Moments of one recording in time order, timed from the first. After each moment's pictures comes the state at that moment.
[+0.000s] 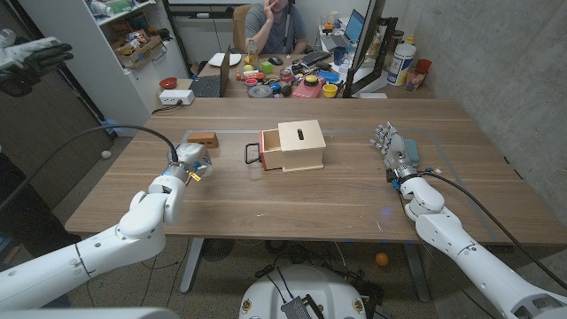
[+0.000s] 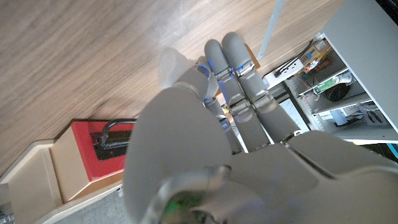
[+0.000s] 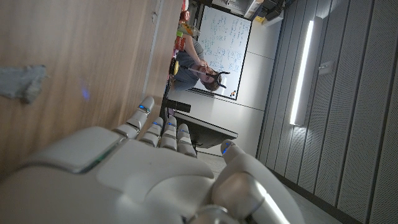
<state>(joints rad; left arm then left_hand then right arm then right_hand) 1.10 1.11 0.55 -2.13 0.72 0.83 0.10 1.30 0.08 0.41 -0.16 0.17 0.93 -0.08 0.50 0.20 0.77 -0.14 0.63 0.29 1.12 -0.17 0.50 0.50 0.93 -0.13 0.88 0.20 -0.98 -0.51 -0.32 -1.36 0.67 0.35 -0.05 0.03 0.08 0.37 0.17 0.21 0.05 0.03 0.19 0.17 0.07 0.04 0.20 0.17 0.00 0.00 0.19 0.18 -0.02 -0.03 0.64 0.17</state>
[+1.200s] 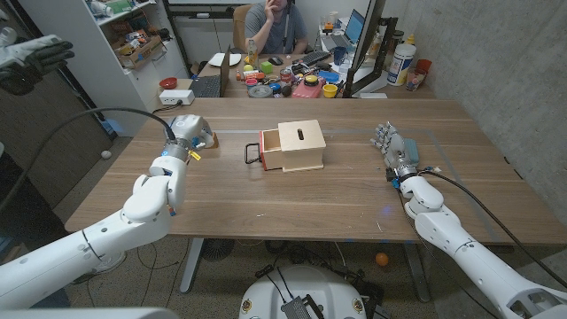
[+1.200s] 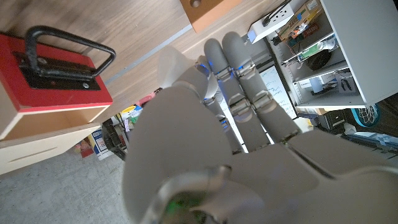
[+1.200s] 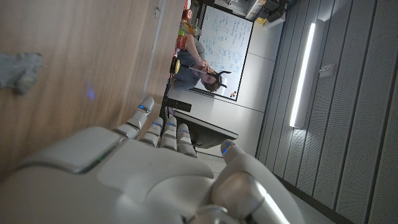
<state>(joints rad) 1.02 1.04 0.53 -2.13 0.74 0.83 0.19 1.31 0.08 0.42 -0.15 0.17 0.94 -0.08 0.48 0.20 0.78 -0.15 0.63 0.29 1.13 -0.17 0.48 0.50 0.94 -0.13 0.91 0.19 -0.95 -0.51 -0.33 -1.32 0.65 0.36 -0.04 0.03 0.08 0.37 0.17 0.21 0.05 0.03 0.19 0.17 0.07 0.04 0.20 0.17 0.00 0.00 0.19 0.18 -0.02 -0.03 0.62 0.17</state>
